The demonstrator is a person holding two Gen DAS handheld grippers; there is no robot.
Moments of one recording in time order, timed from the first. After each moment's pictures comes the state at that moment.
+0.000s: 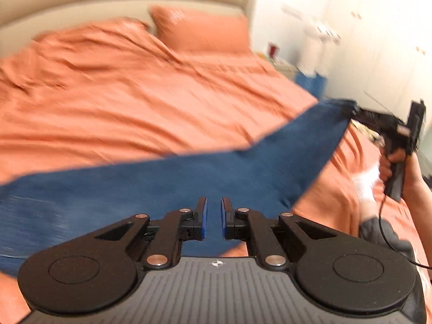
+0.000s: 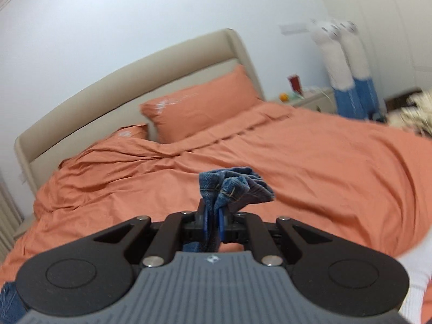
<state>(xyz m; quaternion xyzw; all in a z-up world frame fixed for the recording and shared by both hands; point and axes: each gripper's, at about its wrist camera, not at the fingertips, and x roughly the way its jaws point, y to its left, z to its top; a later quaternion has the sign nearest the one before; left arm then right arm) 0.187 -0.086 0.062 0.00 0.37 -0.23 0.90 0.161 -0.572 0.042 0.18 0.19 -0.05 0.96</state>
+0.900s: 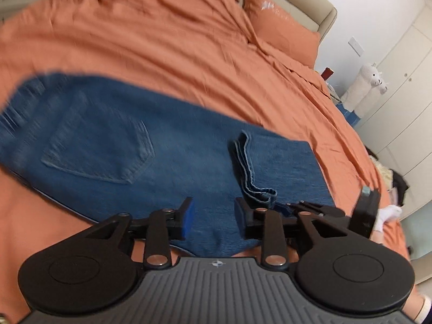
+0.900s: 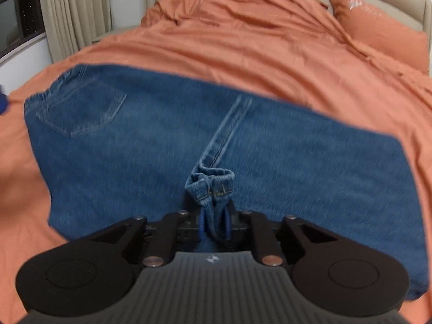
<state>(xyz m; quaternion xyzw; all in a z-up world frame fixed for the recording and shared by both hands) 0.238 0.072 -0.052 -0.19 0.45 -0.18 0.85 0.176 -0.202 -0.109 -0.06 0.41 0.20 0.89</state>
